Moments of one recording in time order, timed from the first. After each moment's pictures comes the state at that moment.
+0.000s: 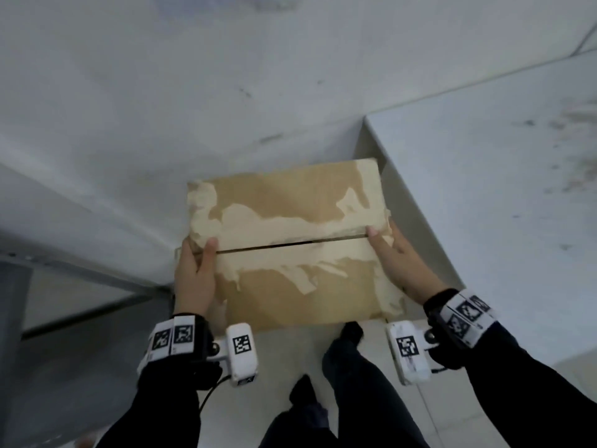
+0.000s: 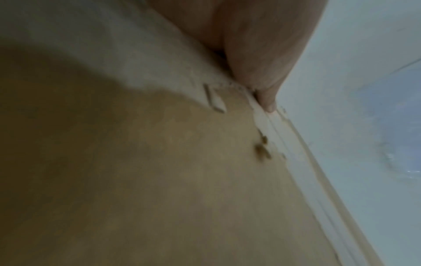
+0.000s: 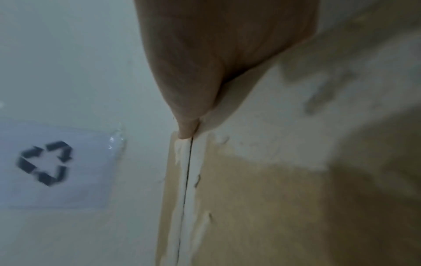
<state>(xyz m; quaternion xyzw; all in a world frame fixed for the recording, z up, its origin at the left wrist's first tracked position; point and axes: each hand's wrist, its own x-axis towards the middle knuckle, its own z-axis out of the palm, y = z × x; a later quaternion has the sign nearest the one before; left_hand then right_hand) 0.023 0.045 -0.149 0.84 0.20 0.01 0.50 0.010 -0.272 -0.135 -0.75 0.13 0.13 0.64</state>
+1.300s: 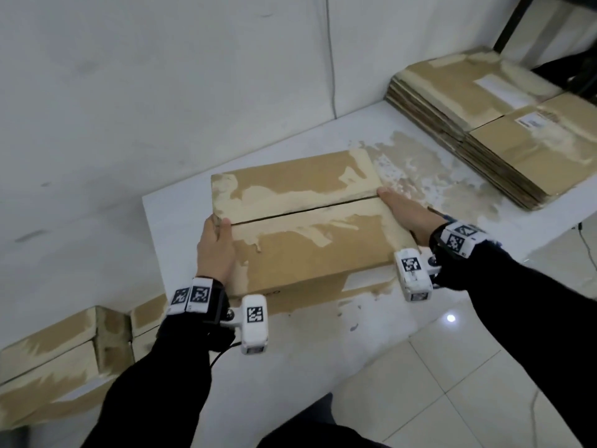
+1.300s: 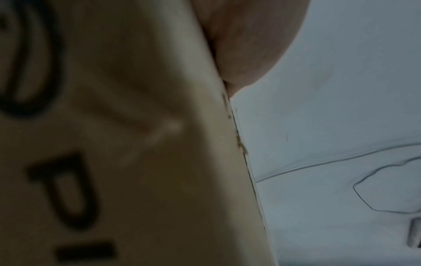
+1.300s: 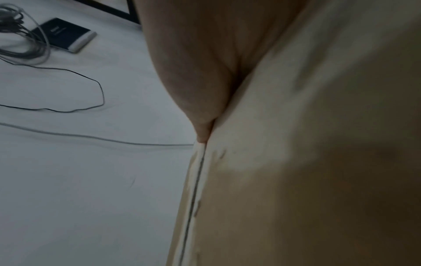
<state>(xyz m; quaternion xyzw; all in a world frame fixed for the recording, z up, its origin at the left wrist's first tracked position) 0.107 -0.520 -0.101 0.87 0.10 -0.04 0.49 0.066 -0.838 -0.070 -0.74 0.26 0.14 0.60</state>
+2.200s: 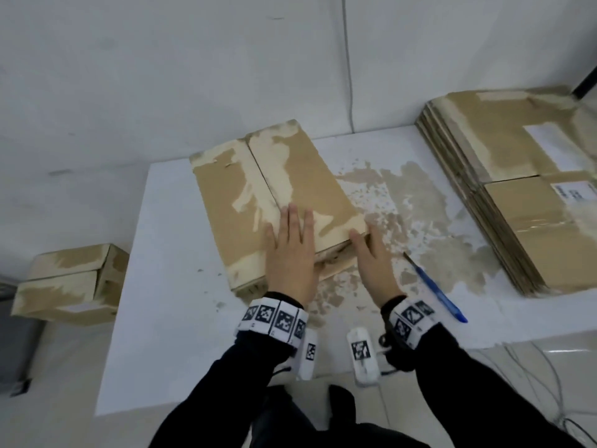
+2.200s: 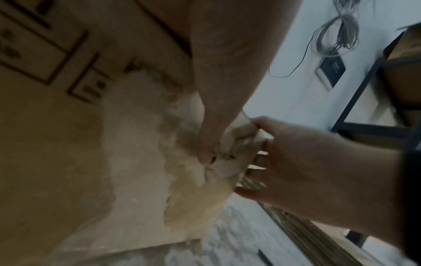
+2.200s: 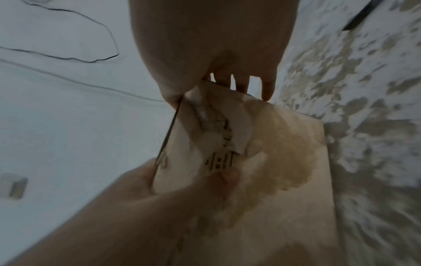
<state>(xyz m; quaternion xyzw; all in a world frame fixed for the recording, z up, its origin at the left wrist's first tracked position) 0.047 -0.771 -0.090 1.00 -0.04 -0.03 0.01 0.055 -0.908 -0.112 -0.74 0.11 0.03 0.66</state>
